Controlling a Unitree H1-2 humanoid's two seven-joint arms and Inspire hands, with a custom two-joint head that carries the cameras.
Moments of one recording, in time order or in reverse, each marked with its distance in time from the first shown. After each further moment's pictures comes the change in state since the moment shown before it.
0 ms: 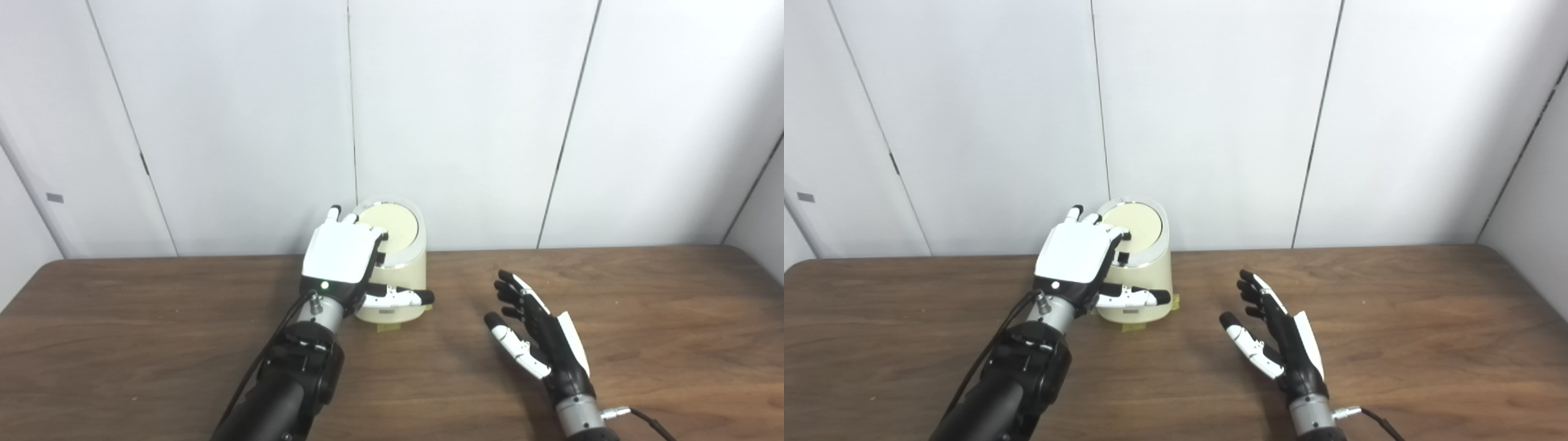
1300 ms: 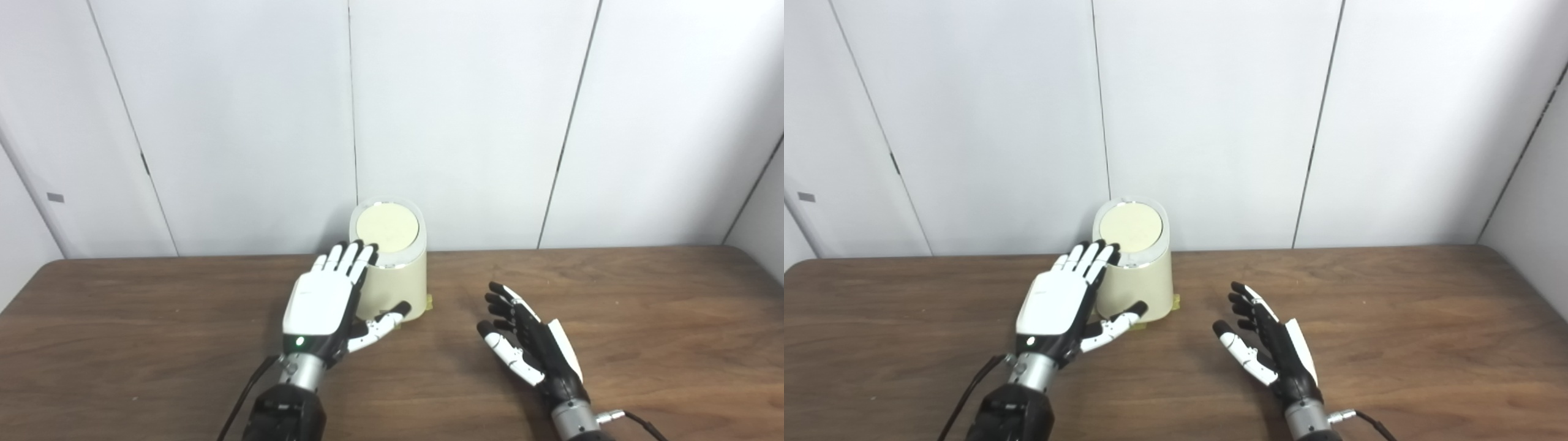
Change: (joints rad) left arm 0.232 -0.039 0.131 0.004 -0.260 -0.184 0.384; right arm 0.011 -0.003 0.006 -0.019 0.007 0.070 0.046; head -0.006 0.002
